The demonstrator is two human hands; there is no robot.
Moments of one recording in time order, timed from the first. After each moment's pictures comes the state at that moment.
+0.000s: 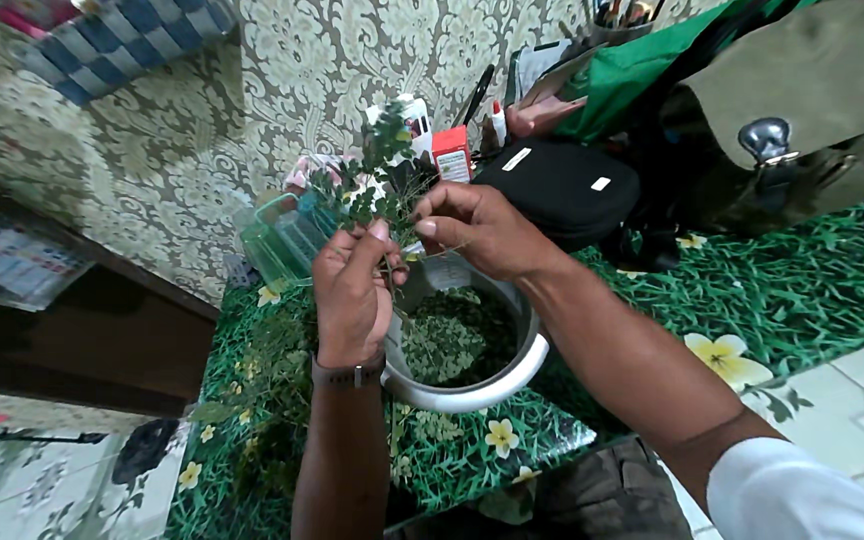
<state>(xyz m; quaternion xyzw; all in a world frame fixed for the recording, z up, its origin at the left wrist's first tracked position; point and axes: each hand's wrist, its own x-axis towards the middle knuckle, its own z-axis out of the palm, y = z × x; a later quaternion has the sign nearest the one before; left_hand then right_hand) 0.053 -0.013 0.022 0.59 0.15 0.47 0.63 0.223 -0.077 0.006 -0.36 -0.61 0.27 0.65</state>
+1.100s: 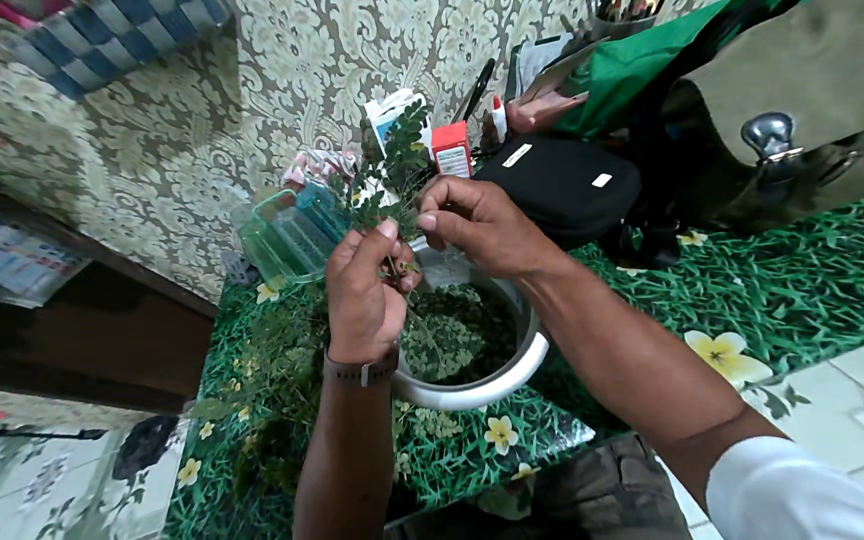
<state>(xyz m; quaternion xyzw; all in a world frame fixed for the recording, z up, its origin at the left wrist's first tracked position) 0.058 -0.018 0.019 0.55 0.15 0.44 0.70 0.222 -0.076 0.005 -0.36 -0.62 0.22 0.66</state>
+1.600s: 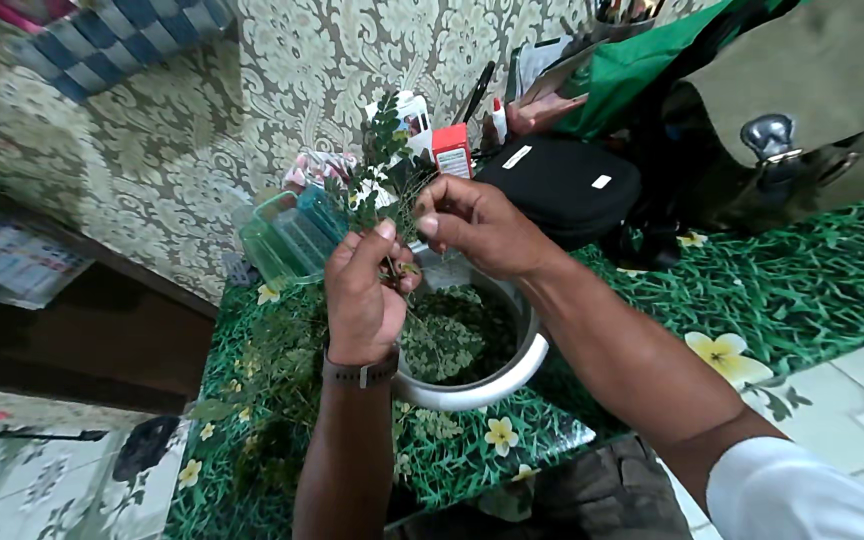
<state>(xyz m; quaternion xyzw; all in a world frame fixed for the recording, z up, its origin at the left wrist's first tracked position) 0.059 -0.019 0.020 0.53 0.15 0.44 0.71 0.222 -0.077 0.007 -0.36 -0.62 0.25 0.66</state>
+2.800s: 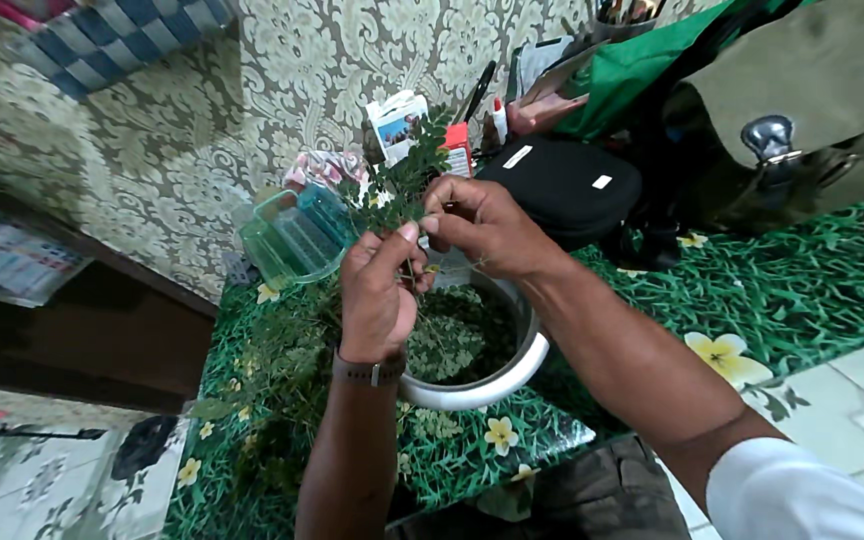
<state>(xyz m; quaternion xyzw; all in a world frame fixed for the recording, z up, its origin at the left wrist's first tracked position) 0.065 -0.023 0.015 0.55 0.15 0.43 0.70 0.222 -0.078 0.006 -0.36 -0.62 0.23 0.66</state>
